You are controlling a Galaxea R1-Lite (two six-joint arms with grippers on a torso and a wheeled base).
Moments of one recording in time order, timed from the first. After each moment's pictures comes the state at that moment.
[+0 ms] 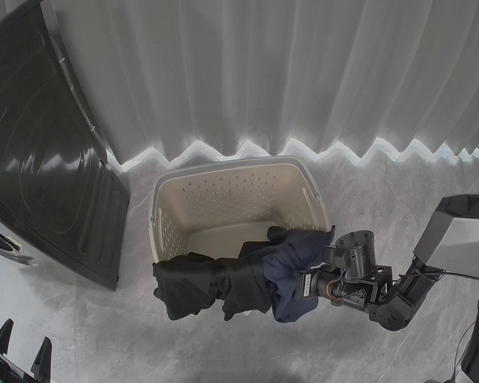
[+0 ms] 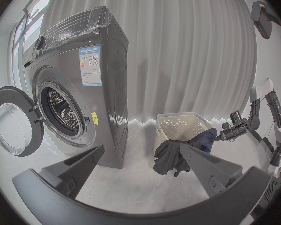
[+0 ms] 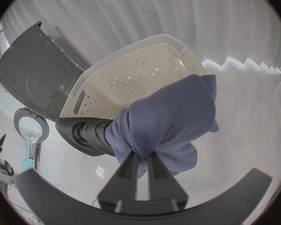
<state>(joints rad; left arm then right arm) -0.01 0.02 -0.02 0.00 0.01 -0.06 0.60 2.15 -0.63 -1.02 -0.09 0.36</state>
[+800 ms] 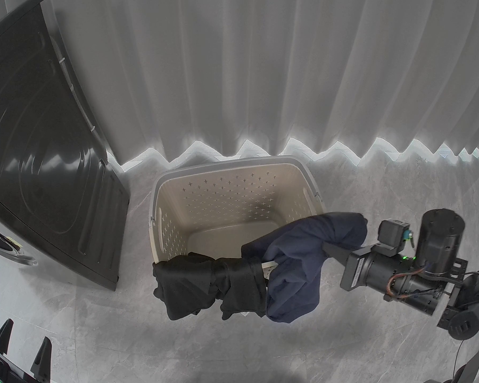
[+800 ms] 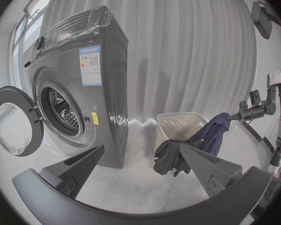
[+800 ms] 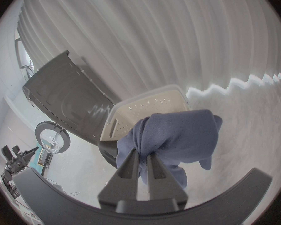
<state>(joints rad) -0.01 0.02 -0.02 0.00 0.01 -0.06 0.66 1.68 -0.40 -1.07 -0.08 0.34</state>
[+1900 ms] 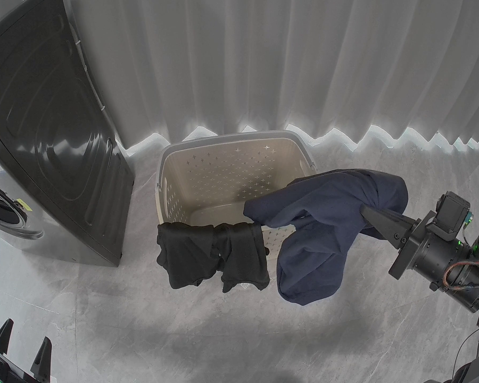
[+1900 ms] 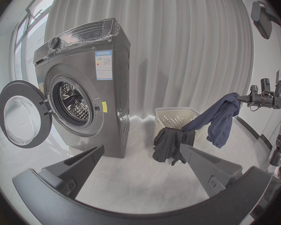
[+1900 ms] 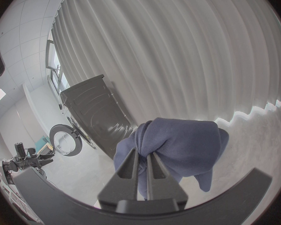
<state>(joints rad) -0.01 0.02 -0.02 0.00 0.01 -0.06 0.67 1.40 -0.33 -1.15 -0.05 0.19</state>
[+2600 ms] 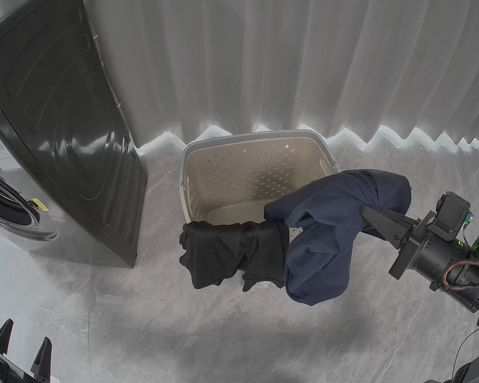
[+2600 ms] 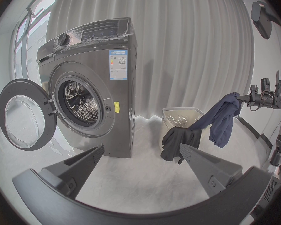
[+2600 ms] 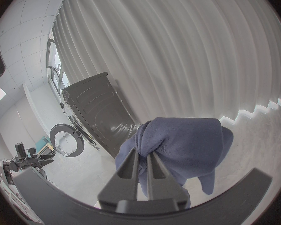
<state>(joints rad) -0.01 0.02 -0.02 0.00 0.01 -0.06 0.67 1.40 -0.33 -1.15 -0.05 0.19</state>
